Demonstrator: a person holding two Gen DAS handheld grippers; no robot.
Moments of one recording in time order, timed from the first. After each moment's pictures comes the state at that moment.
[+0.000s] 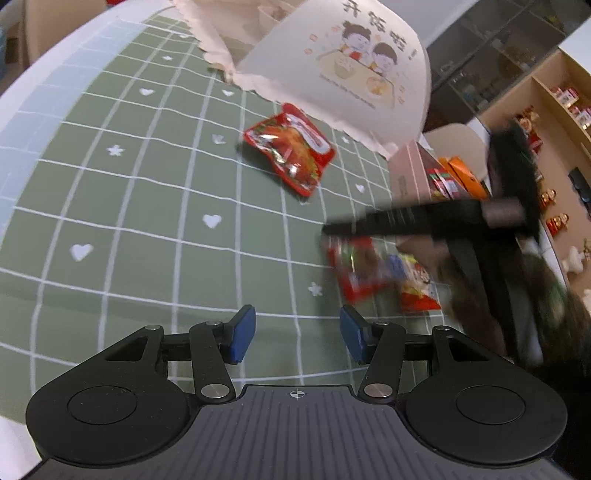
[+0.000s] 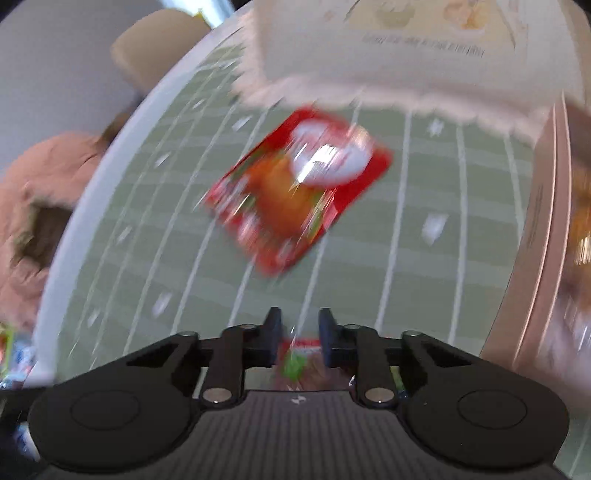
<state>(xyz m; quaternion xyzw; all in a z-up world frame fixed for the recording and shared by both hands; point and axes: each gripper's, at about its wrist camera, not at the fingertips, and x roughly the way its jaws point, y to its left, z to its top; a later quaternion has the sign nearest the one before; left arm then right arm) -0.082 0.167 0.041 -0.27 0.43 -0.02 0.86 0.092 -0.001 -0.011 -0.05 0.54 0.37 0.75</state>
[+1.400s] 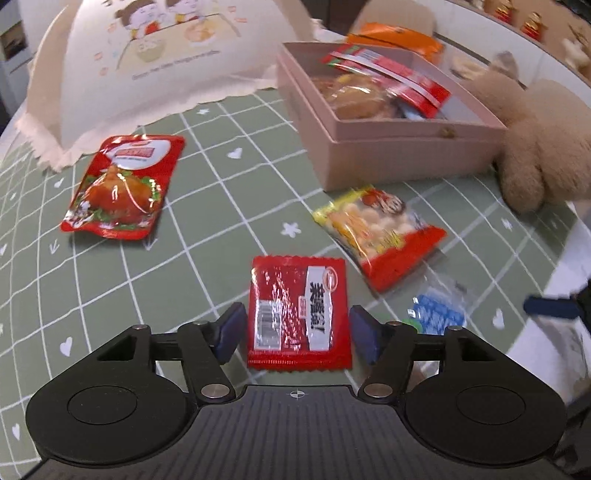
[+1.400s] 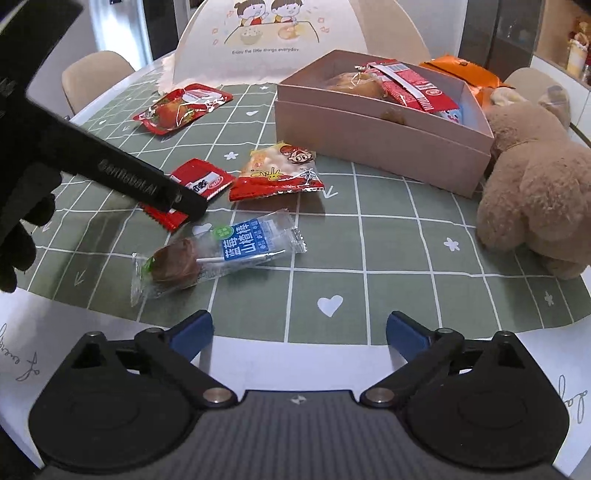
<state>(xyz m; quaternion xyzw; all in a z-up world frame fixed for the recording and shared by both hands) 0.008 0.014 0.011 0.04 0.48 -0.07 0.87 -0.071 -0.177 -0.046 -0.07 0.42 0.21 0.88</state>
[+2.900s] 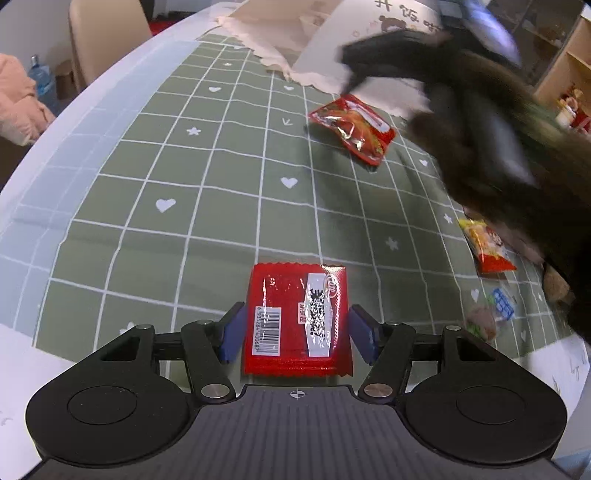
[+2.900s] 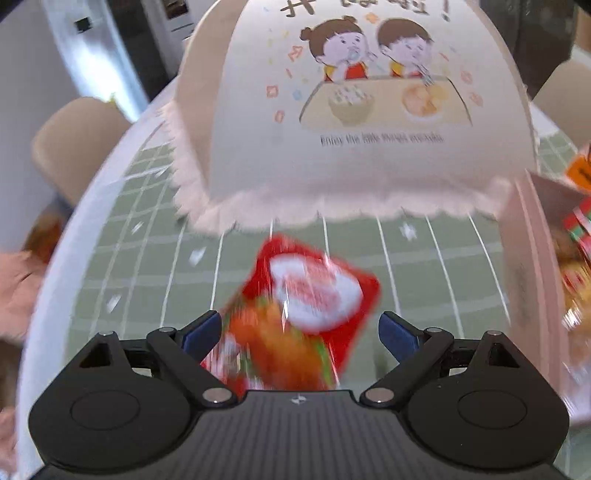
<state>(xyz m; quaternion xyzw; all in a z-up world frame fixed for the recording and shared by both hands) -0.136 0.151 0.018 -0.19 0.43 0.09 0.88 0.143 0.080 0.016 0.01 0.46 0.20 0.87</state>
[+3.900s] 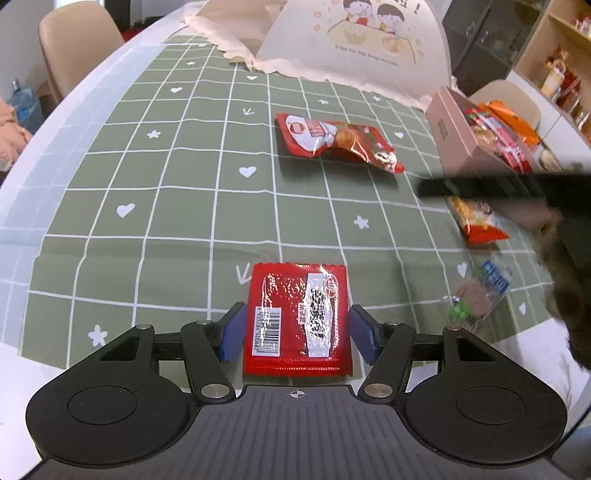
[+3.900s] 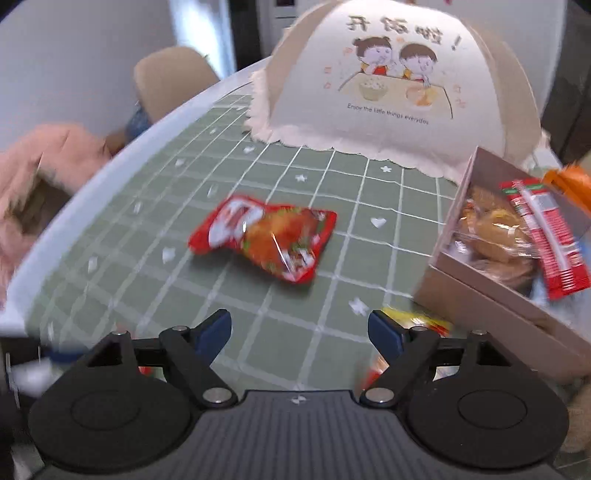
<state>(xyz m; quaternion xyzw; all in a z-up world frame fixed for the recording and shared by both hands) -0.122 0.119 0.017 -0.13 0.46 0.08 0.88 0.014 -0.050 0.019 -0.08 0.41 0.33 0.84</state>
